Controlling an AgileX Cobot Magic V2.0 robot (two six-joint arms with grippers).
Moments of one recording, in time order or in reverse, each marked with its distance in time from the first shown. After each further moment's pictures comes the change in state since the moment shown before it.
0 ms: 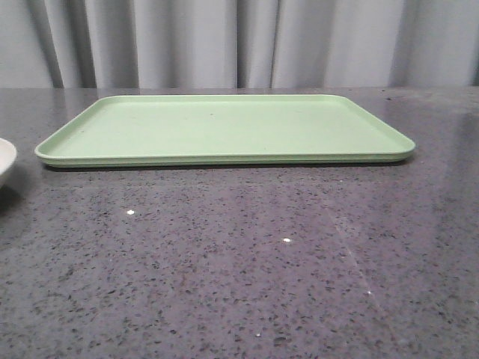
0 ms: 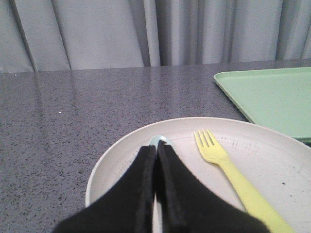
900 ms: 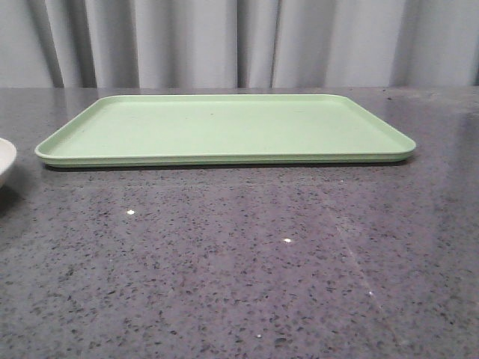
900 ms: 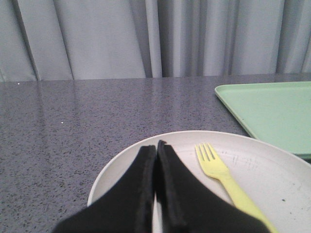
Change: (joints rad) left arm 0.000 0.000 -0.005 -0.032 -0.039 0.000; right arm 0.000 0.000 0.000 0.000 -0.026 0.000
